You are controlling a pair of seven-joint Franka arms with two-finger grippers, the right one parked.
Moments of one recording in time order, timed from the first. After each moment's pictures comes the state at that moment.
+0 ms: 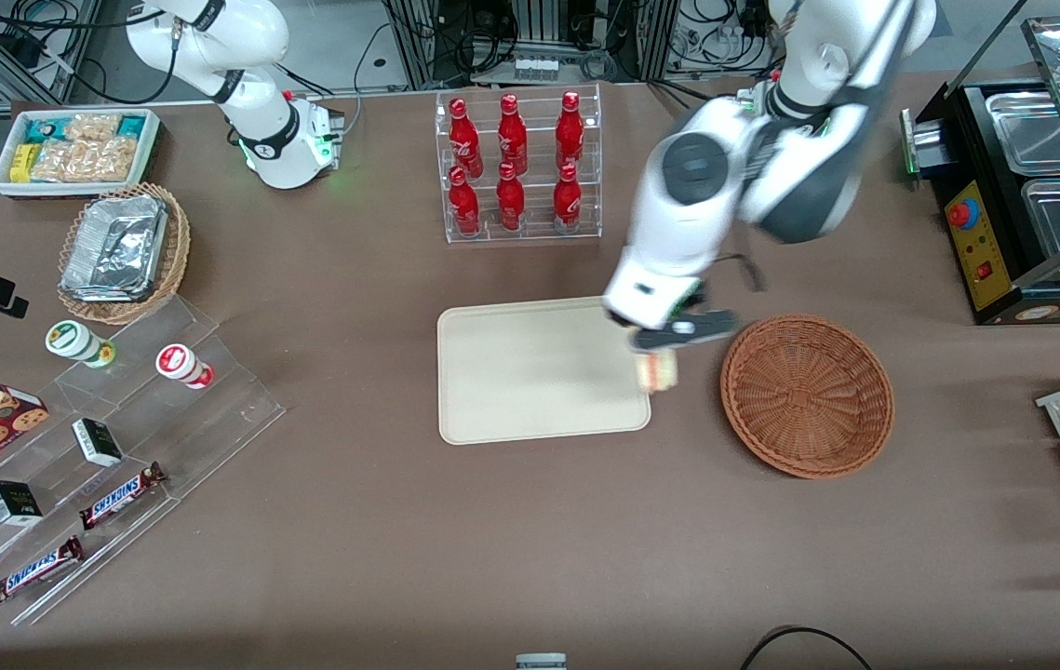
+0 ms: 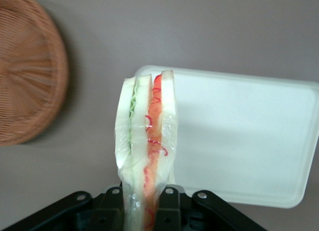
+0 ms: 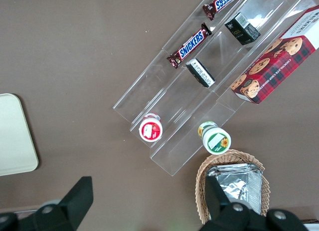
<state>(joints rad) -0.60 0.33 -0.10 -1.68 0.05 1.98 -0.85</state>
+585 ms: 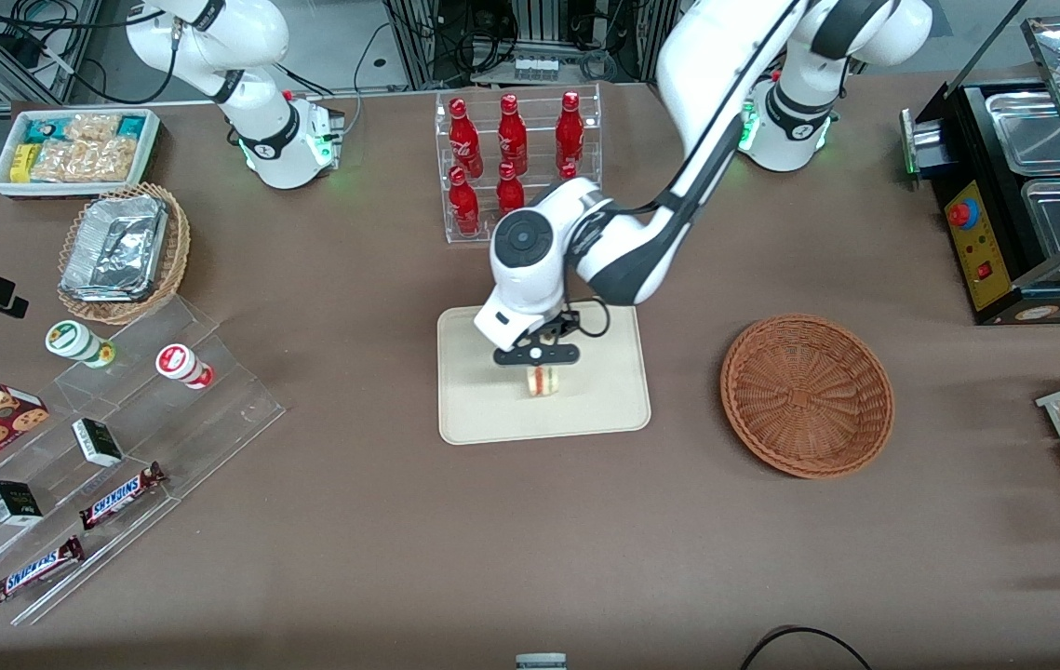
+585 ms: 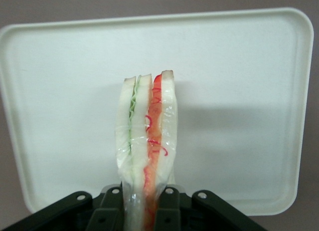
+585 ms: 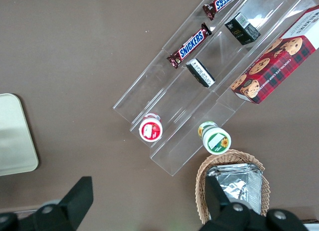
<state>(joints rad) -0.76 0.70 -0.09 -1.46 0.05 2.11 -0.88</state>
